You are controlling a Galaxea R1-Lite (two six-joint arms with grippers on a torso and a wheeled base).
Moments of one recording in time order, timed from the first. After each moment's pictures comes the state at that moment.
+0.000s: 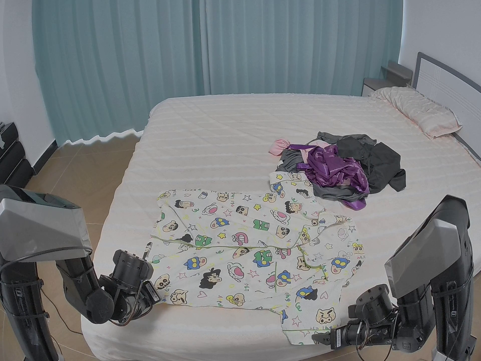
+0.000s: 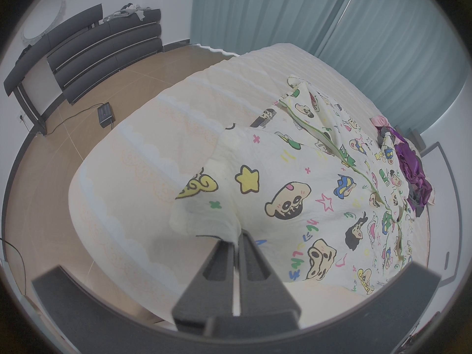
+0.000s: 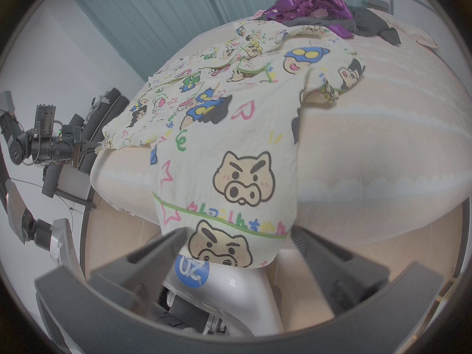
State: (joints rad) left arm -0.35 2.17 -0.38 -0.77 0.27 -0.90; right arm 0.58 2.42 -0.02 -1.46 0.03 0.44
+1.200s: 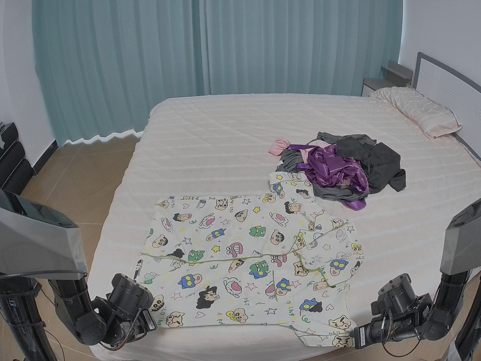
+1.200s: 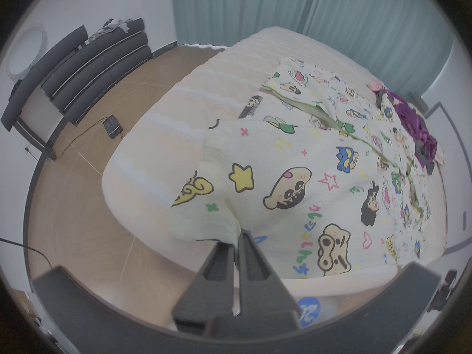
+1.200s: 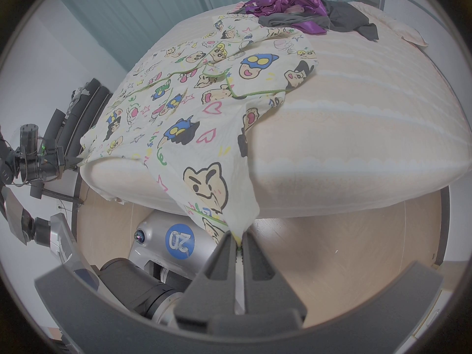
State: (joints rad) left arm -0.45 2.11 -0.20 -0.76 0.32 -0.85; right arm 0.51 2.07 -0.02 -0.96 0.00 0.40
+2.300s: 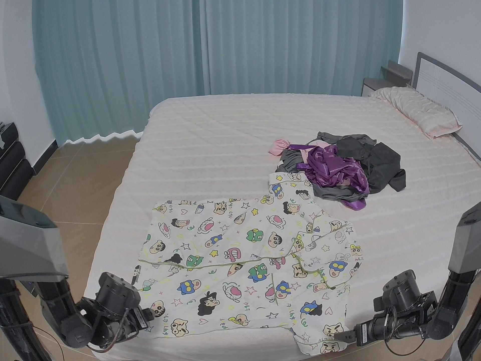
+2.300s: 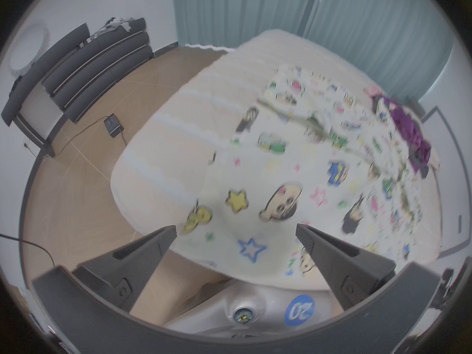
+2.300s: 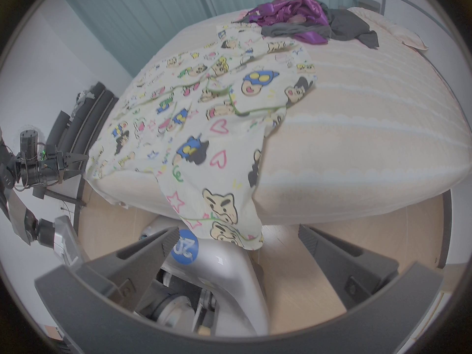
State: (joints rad) left arm -0.45 2.03 -0.12 -0.80 0.32 -0.86; right arm 0.51 2.02 -0.02 -0.95 0.00 0.39
